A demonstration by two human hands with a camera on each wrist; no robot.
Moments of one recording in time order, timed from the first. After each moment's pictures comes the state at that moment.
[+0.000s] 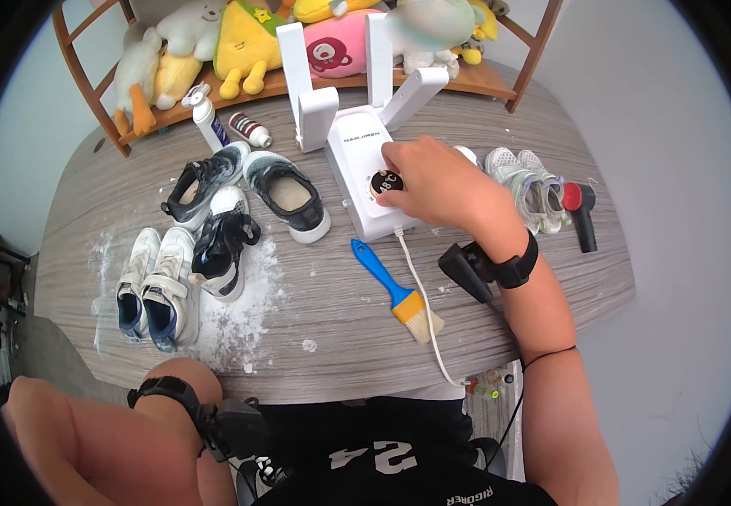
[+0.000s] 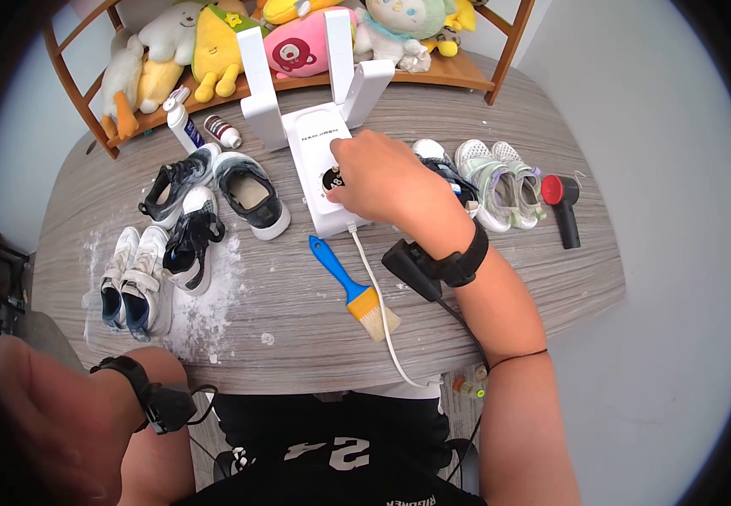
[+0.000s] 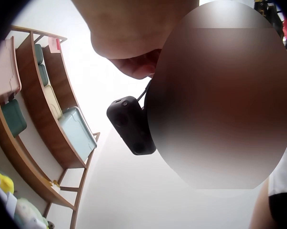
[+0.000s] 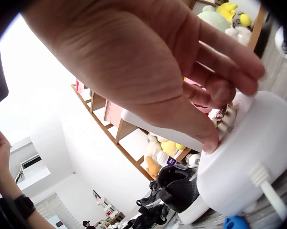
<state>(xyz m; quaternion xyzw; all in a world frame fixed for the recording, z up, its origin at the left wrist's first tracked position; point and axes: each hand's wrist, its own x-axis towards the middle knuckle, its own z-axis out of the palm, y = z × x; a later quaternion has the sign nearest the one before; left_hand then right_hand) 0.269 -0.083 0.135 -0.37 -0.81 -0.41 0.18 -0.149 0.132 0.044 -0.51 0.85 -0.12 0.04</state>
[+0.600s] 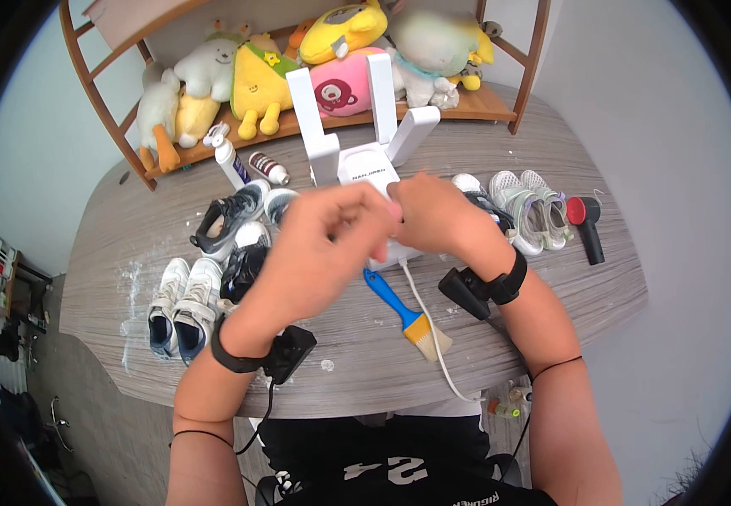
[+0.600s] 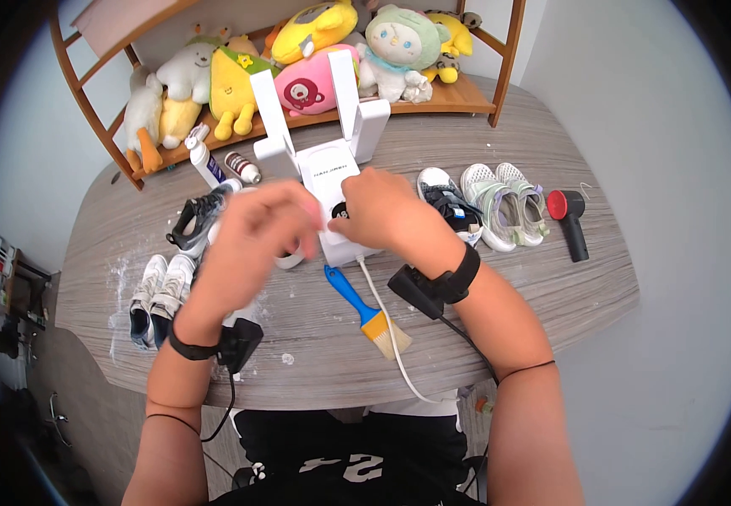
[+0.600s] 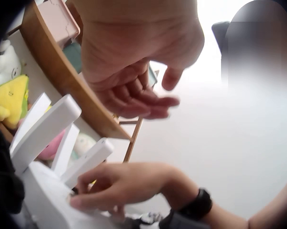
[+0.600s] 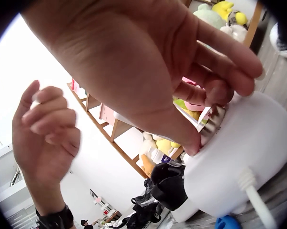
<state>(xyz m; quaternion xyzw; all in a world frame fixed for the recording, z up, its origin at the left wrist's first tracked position) 0.016 -0.003 0.078 -0.01 -0.79 -0.59 0.13 -0.150 0.127 0.042 -0.49 0.87 -0.10 0.07</state>
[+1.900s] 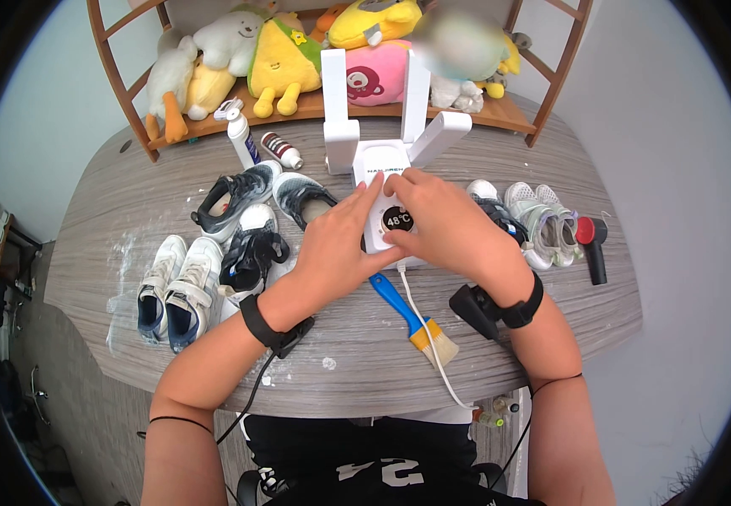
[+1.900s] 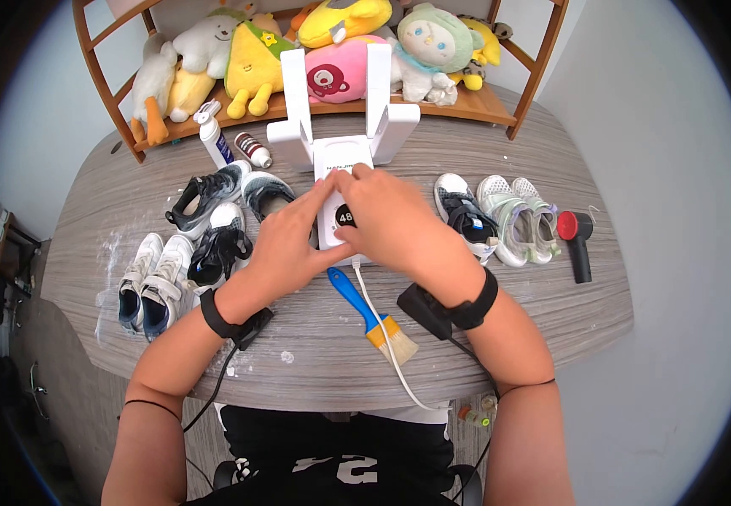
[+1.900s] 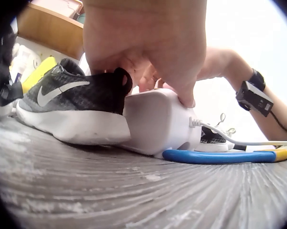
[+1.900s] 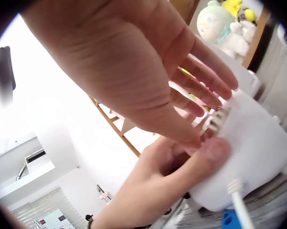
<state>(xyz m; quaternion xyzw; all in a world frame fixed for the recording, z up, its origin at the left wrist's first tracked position) -0.012 -0.031 -0.026 0.01 -0.94 -0.26 0.24 -0.130 0.125 0.043 -0.57 0.80 -0.17 0.02</state>
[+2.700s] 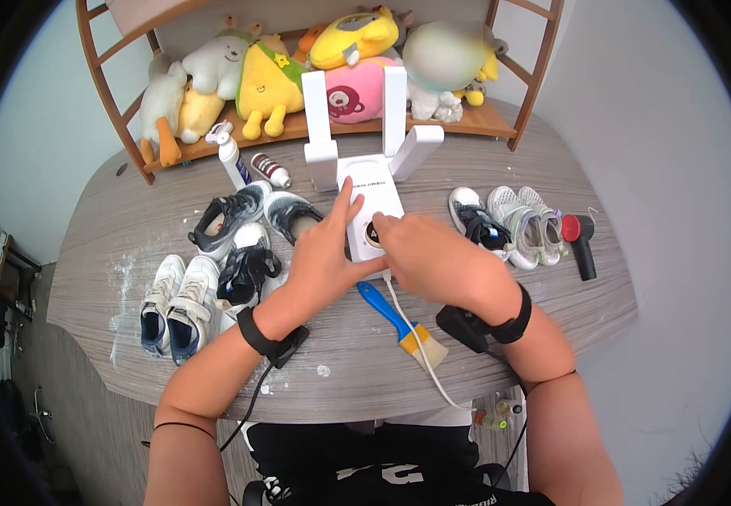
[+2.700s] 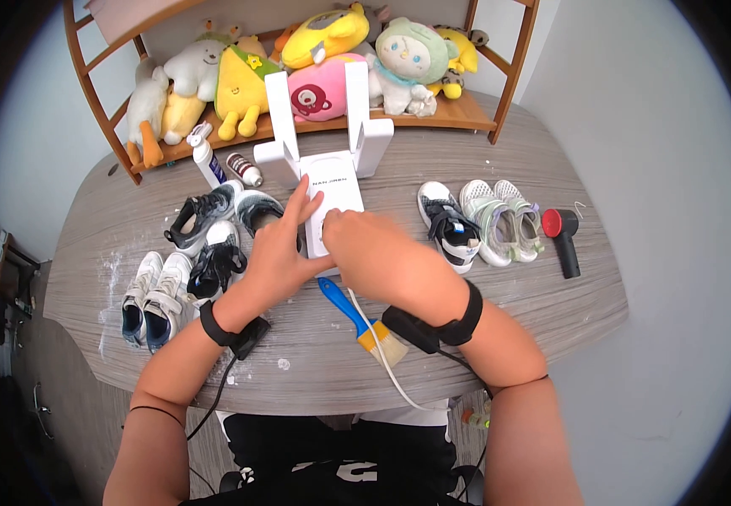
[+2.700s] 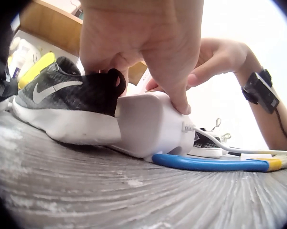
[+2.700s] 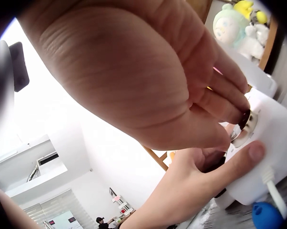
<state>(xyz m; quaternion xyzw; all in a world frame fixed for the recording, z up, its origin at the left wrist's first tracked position) -0.015 -0.033 -0.028 0.03 -0.93 -0.30 0.23 -0.112 0.141 0.046 -0.61 0.78 -0.11 0.03</state>
